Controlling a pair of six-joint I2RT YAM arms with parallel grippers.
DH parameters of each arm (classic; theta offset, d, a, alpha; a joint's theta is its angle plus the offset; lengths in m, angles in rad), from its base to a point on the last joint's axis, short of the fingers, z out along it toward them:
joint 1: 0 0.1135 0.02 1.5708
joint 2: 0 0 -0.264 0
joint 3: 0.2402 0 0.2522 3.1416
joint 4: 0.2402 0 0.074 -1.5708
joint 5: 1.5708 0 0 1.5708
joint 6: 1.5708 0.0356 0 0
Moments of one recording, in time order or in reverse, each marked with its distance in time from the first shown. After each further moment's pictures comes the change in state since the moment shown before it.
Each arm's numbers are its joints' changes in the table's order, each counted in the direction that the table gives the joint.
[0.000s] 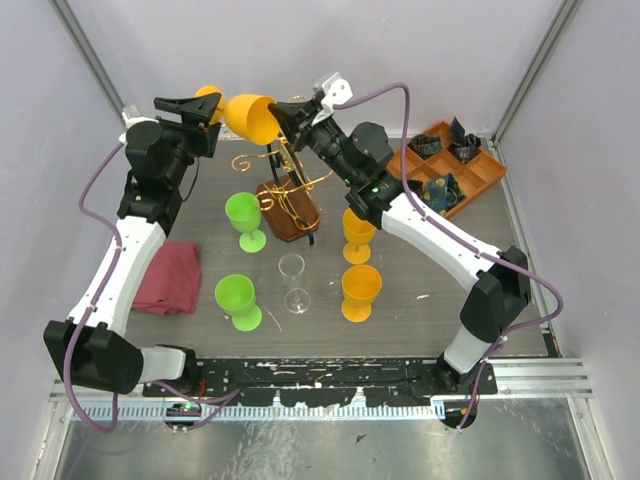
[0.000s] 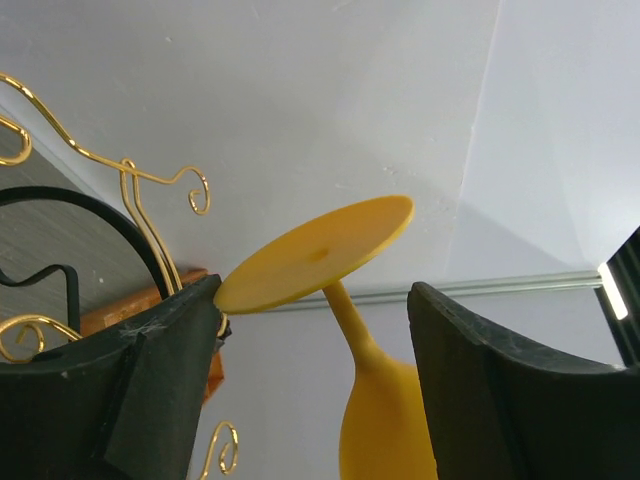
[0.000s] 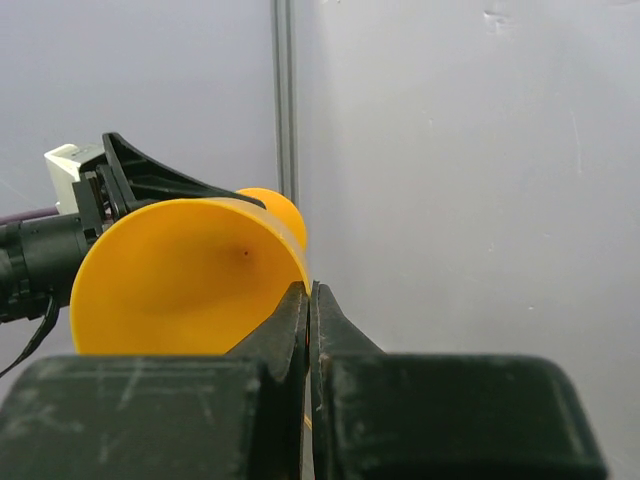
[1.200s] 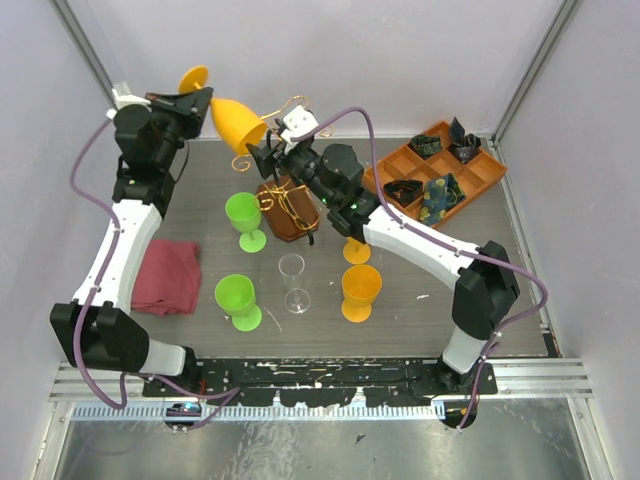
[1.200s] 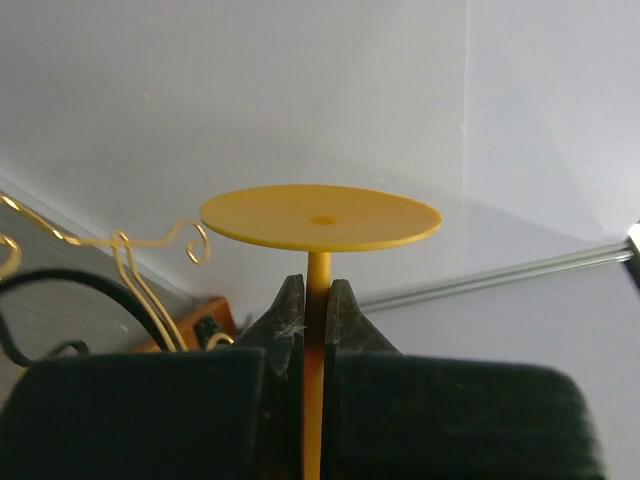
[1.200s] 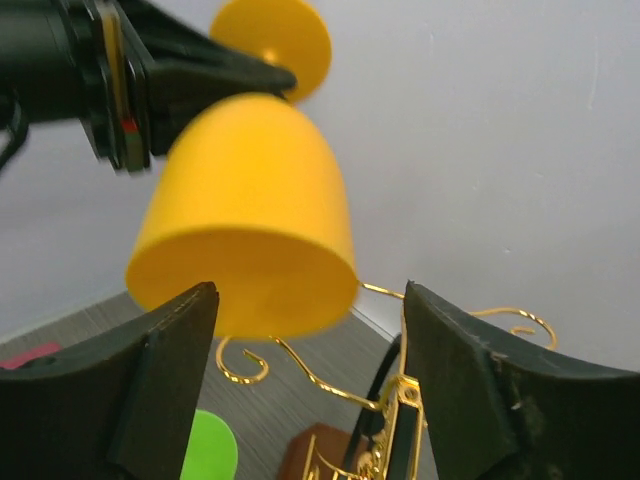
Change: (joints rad) left arm 0.059 -0.098 0.090 -0.060 0.103 0.054; right arm 0.090 -0.062 -0.073 -0.034 0.134 -0.206
